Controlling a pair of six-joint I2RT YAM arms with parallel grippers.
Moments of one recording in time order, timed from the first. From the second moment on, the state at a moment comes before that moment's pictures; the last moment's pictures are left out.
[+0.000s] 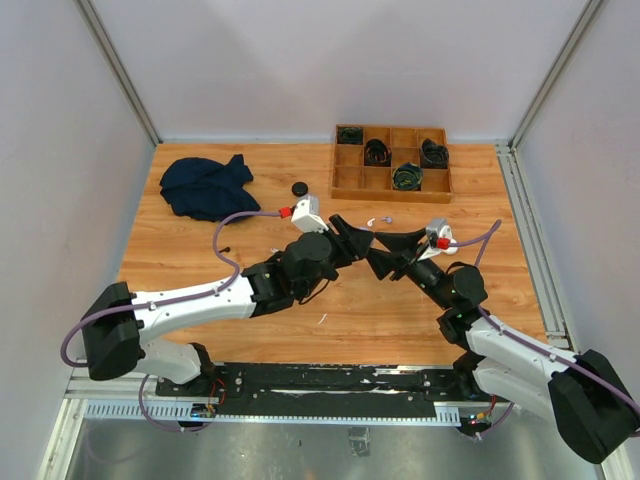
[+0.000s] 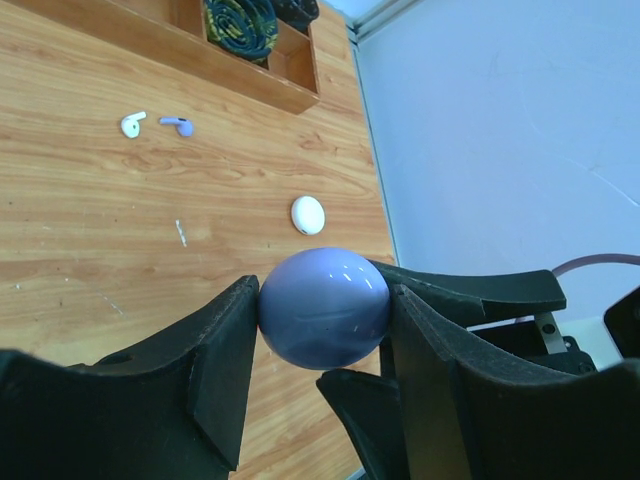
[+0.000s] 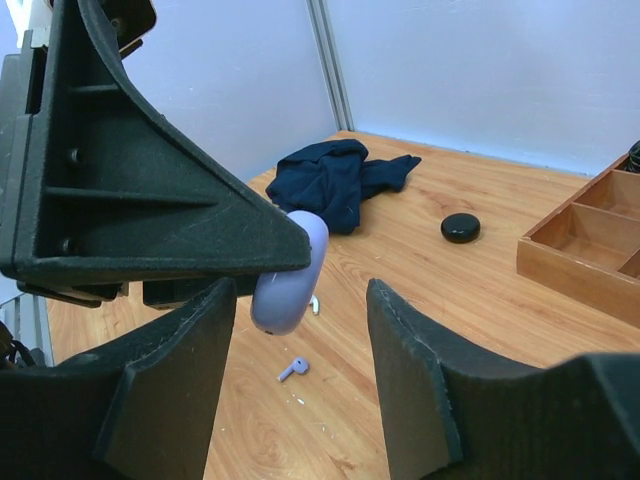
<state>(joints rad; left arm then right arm) -1.10 1.34 0.91 0.21 -0.57 -1.00 0.58 0.94 0.22 1.02 -0.27 0.33</state>
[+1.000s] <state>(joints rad) -1.09 1.10 0.59 0.61 -0.44 -0.69 0.58 0.96 0.22 1.04 -0.25 0.37</state>
